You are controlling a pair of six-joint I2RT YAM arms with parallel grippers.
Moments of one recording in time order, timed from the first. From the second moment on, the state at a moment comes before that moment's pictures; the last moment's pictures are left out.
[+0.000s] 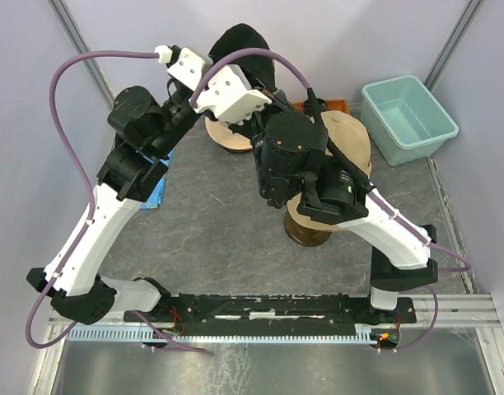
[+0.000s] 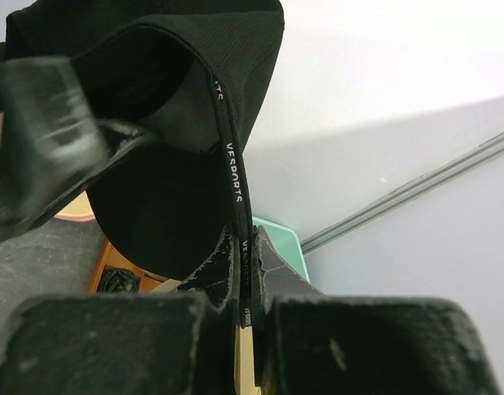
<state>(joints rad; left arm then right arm) -0.63 1.28 1.74 -0.18 0.08 0.23 1.33 1.82 2.58 -0.59 1.23 -0.87</state>
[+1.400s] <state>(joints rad) -0.54 1.72 2.49 -0.14 -0.18 0.27 0.79 1.50 2.17 -0.54 -0.05 0.48</state>
